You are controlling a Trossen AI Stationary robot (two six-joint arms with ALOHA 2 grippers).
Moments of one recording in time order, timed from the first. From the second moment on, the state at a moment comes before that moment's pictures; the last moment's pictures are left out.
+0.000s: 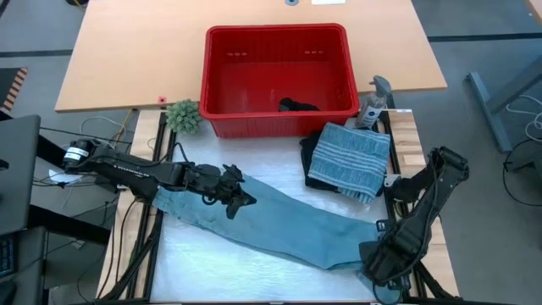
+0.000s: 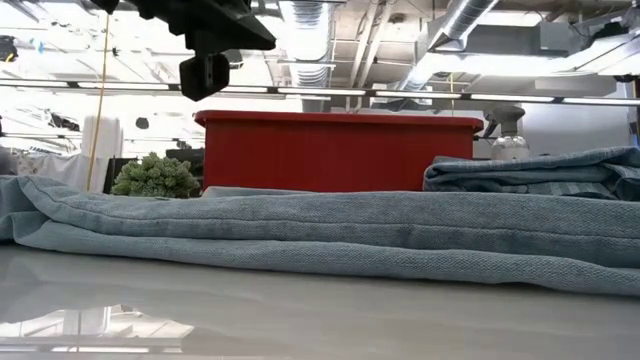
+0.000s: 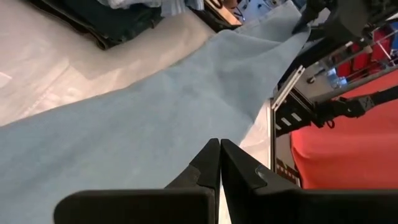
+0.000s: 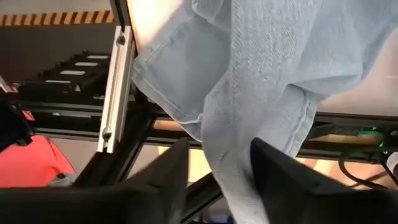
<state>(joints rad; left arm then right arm) -0.14 1.23 0.77 0.05 0.01 -0.77 0.90 1.58 1.47 -1.50 -0.32 0.89</state>
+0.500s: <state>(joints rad) -0.19 1.23 0.77 0.05 -0.02 -0.77 0.75 1.56 1.52 -1.57 -0.18 0.82</state>
